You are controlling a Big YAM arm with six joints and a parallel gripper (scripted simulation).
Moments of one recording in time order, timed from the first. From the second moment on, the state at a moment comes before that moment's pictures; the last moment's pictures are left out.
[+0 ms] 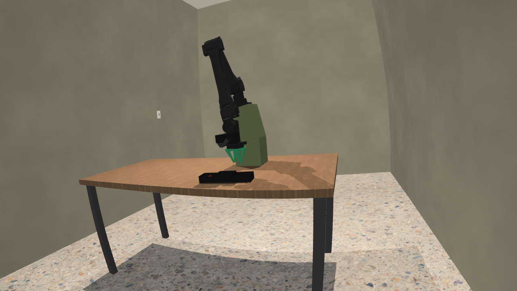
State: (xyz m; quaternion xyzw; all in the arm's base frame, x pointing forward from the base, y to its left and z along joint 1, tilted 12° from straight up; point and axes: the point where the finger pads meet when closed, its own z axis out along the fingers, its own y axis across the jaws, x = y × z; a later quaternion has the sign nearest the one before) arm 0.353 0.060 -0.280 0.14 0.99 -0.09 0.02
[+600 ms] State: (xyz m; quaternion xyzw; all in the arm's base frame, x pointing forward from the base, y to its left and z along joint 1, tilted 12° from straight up) arm 0.343 0.054 -0.280 0.34 0.93 -0.09 0.04
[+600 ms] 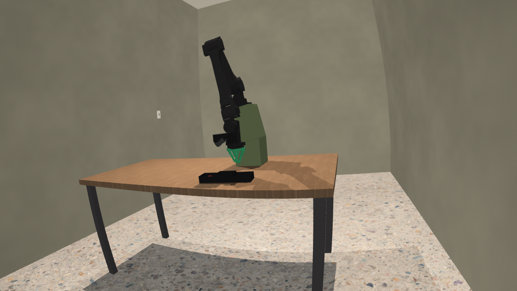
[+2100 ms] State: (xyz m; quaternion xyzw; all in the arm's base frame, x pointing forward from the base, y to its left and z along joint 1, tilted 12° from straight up) arm 0.342 0.048 -0.328 0.36 0.93 -0.09 0.04
